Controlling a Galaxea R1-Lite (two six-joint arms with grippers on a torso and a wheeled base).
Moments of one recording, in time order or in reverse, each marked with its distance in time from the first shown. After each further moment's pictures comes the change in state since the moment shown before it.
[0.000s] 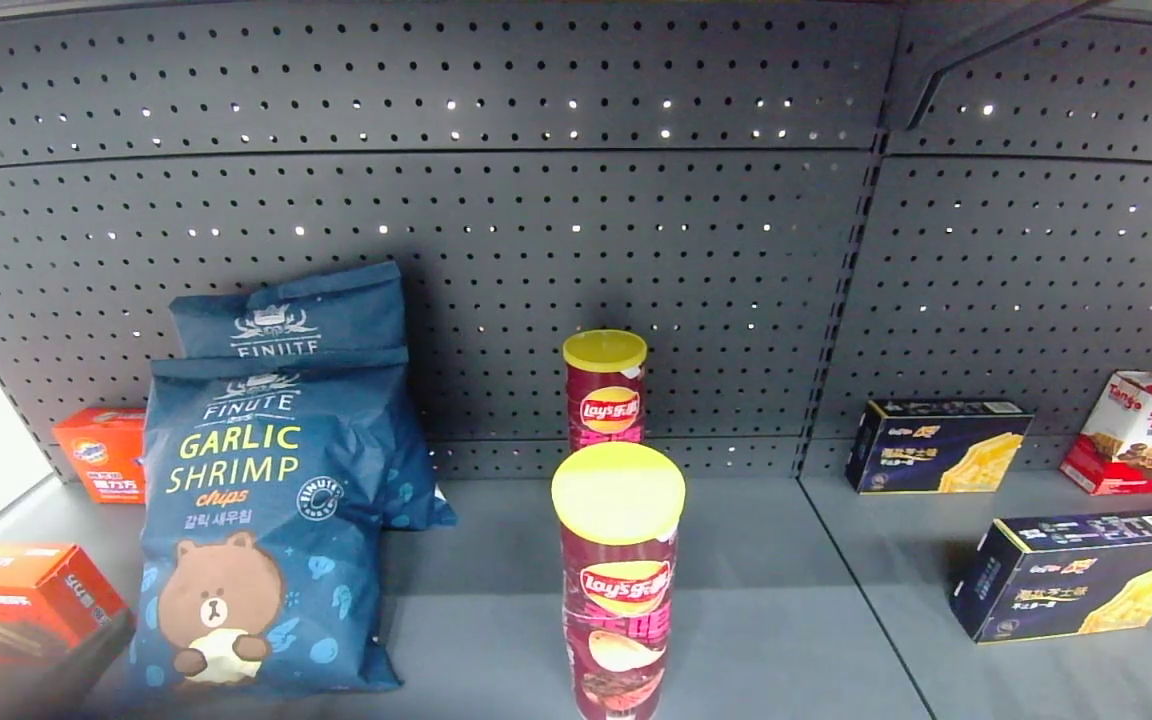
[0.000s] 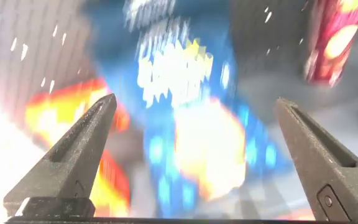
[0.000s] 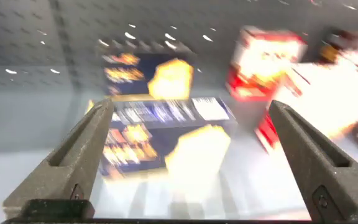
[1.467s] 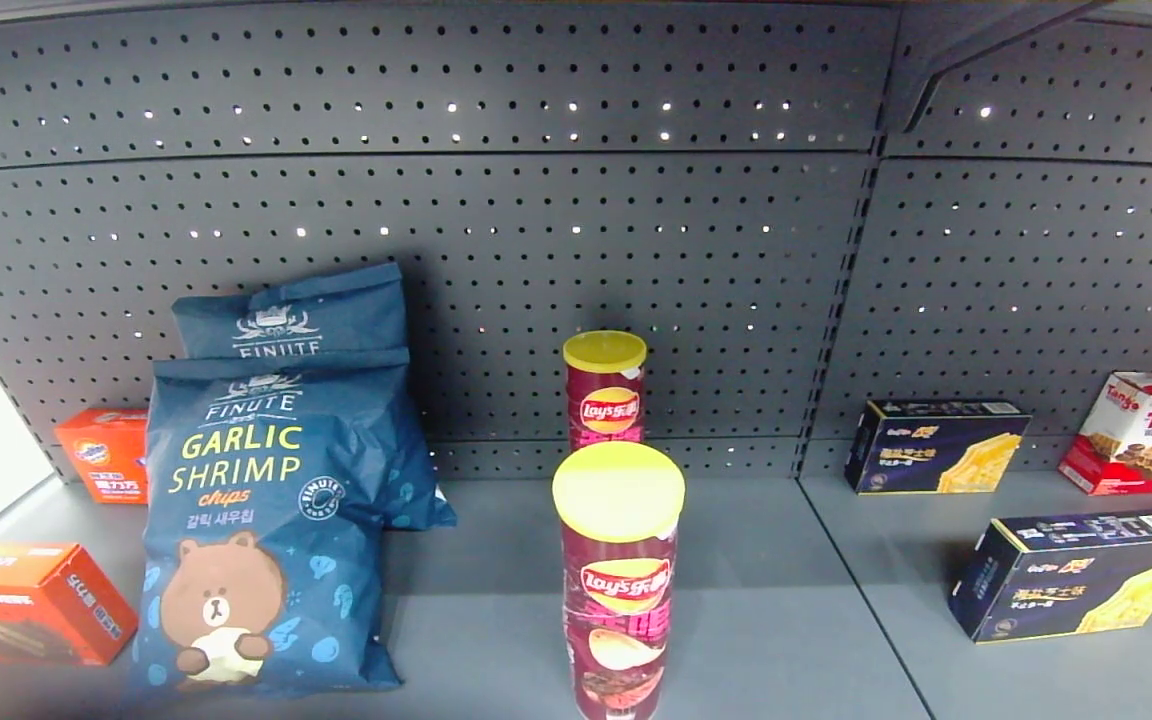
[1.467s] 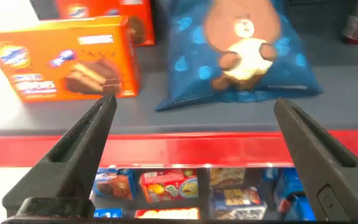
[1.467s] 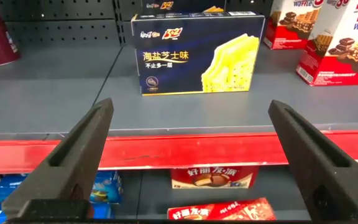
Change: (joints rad) left arm 0.065 -0.613 0.237 0.329 0.130 -0.162; right arm -0.140 -0.644 0.171 0.441 0.321 0.111
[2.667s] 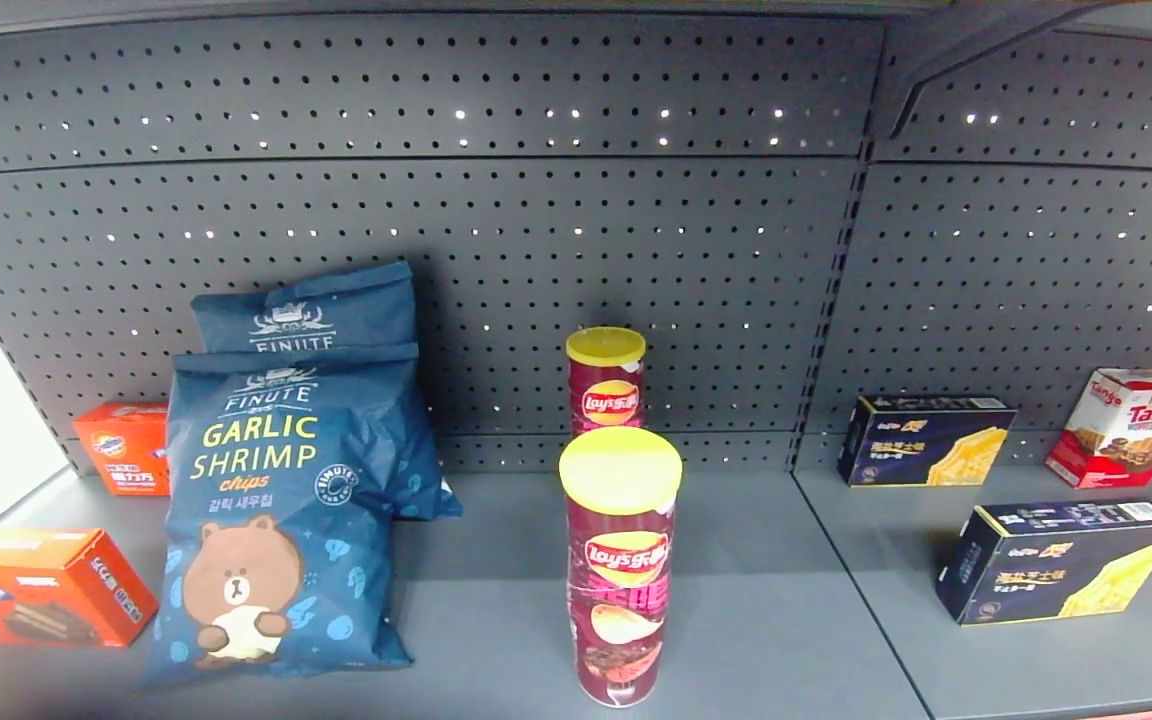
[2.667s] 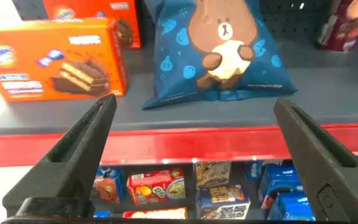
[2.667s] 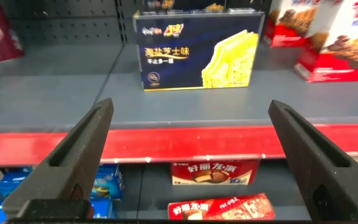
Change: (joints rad) left arm 0.004 -0.014 -0.001 -0.001 -0.070 -0.032; right arm 0.000 0.000 0.000 -0.002 0.000 0.000
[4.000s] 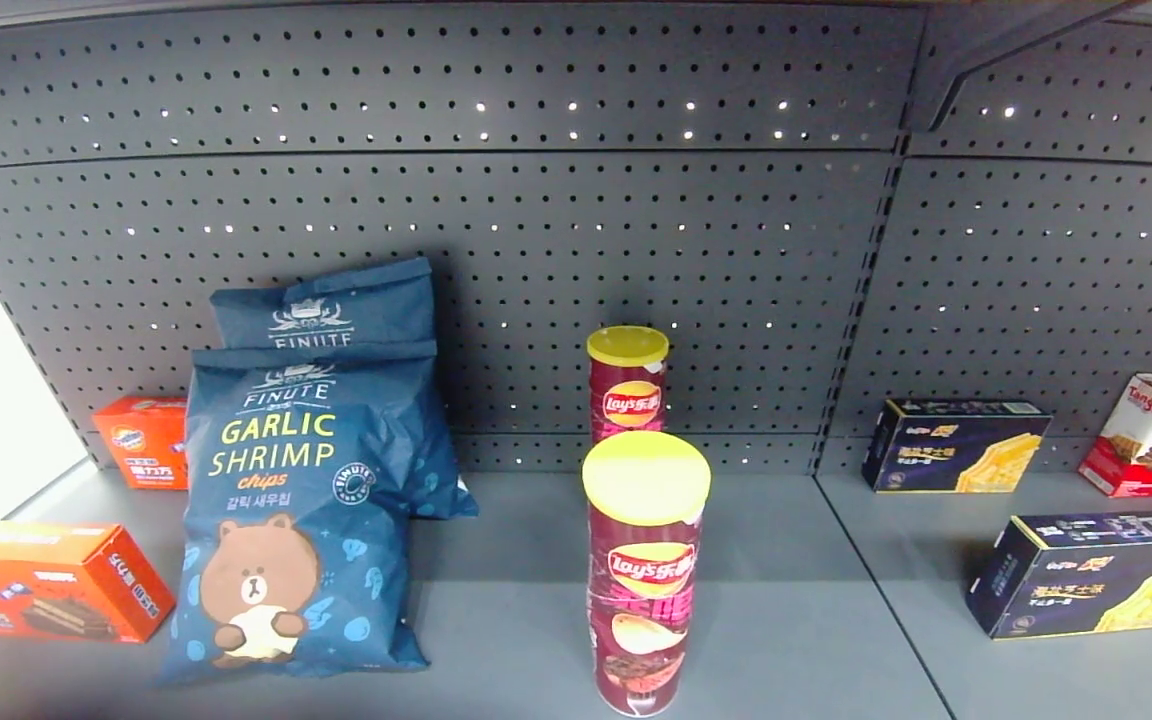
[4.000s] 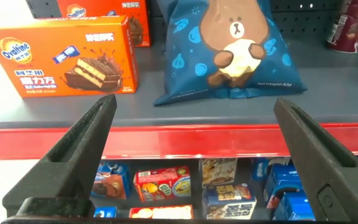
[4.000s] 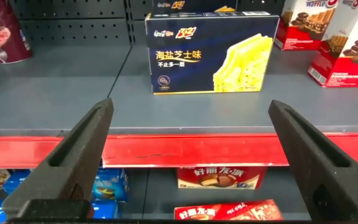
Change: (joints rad) left arm 0.000 0.000 0.000 0.001 0.001 0.000; right arm 0.000 0.000 0.000 0.002 0.001 0.000
